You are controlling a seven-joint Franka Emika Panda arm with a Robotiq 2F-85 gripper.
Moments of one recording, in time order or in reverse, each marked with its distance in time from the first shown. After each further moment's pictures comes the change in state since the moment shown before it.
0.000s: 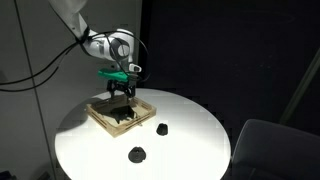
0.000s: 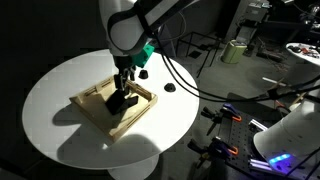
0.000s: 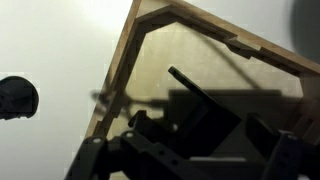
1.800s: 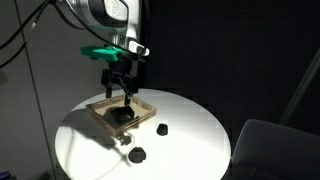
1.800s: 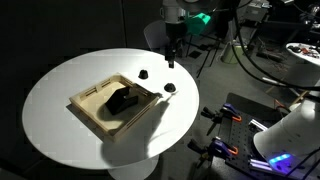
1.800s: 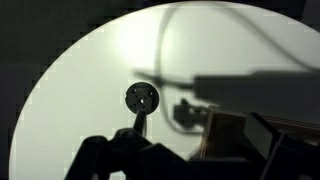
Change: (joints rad) arm -0.091 -0.538 -0.132 -0.464 -0.028 -0.151 0.050
